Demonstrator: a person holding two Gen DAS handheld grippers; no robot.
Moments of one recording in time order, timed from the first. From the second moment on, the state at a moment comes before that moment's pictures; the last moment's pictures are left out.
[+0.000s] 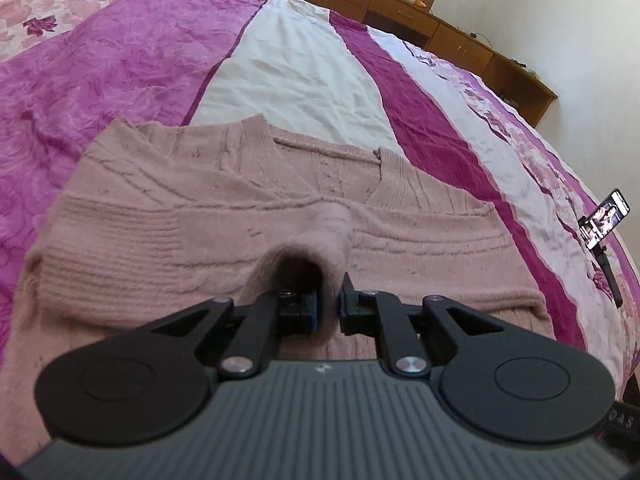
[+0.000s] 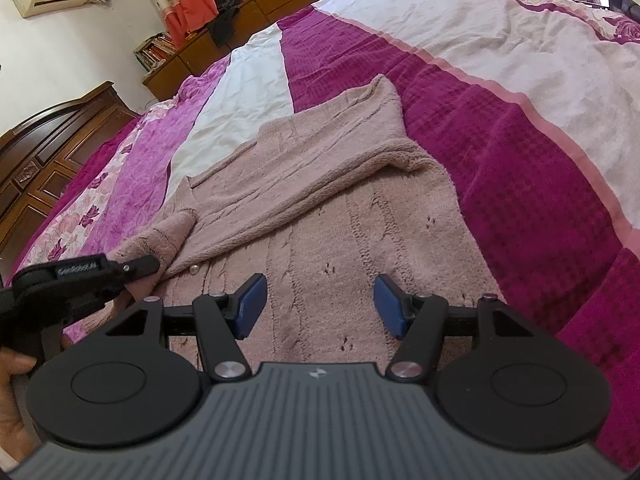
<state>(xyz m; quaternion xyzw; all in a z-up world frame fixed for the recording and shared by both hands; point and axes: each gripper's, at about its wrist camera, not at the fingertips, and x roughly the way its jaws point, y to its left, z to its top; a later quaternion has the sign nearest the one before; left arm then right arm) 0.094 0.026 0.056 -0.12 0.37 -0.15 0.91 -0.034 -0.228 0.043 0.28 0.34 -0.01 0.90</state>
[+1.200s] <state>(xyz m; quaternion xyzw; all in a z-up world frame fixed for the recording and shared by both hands) 0.049 0.110 0.050 -0.11 0.39 -0.03 0.92 0.124 -0.101 0.058 0.20 0.41 0.14 0.88</state>
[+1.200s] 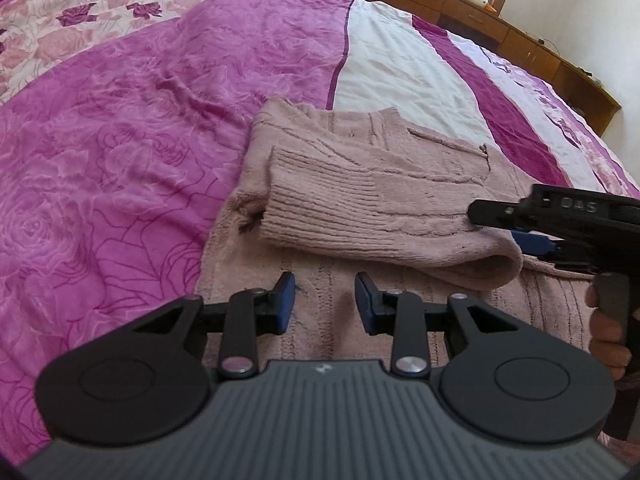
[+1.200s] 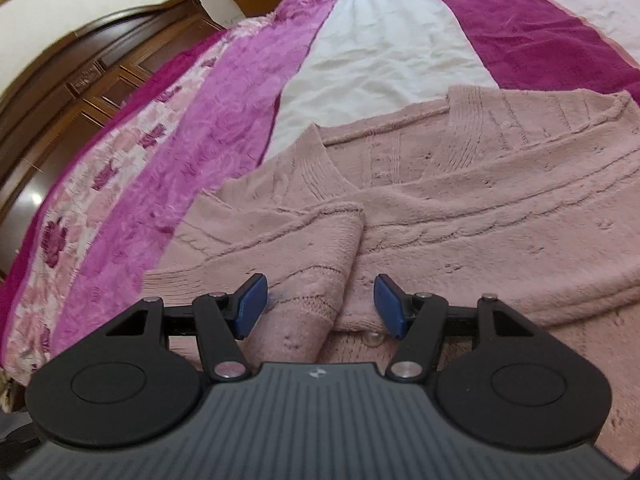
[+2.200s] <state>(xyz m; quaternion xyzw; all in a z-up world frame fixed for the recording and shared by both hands) 0.050 0.119 0.052 -0.11 0.38 -0.02 0.92 0.113 -0.102 0.058 0.11 0.36 0.08 0.92</state>
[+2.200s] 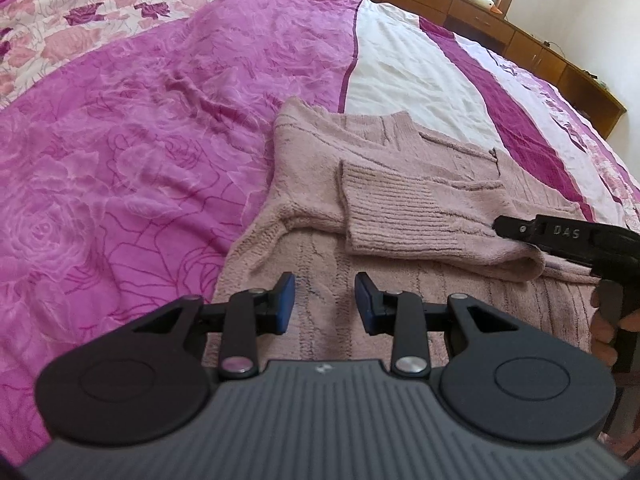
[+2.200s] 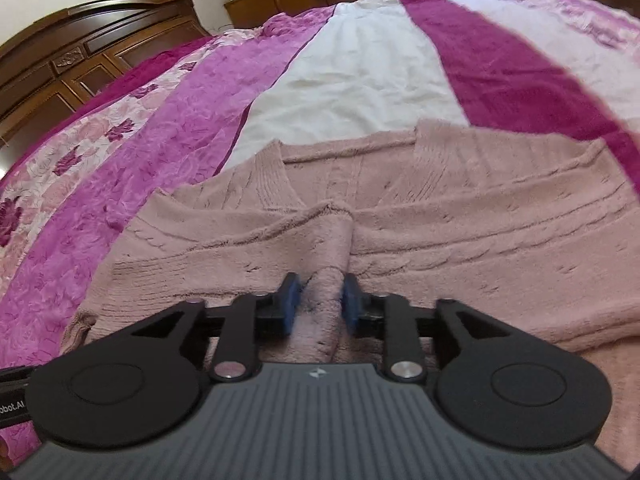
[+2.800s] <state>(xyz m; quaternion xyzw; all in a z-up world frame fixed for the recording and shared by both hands) 0.025 0.151 0.075 -0.10 0.38 0.01 0.92 0.064 -0.002 0.082 0.00 0.33 0.26 0.91</state>
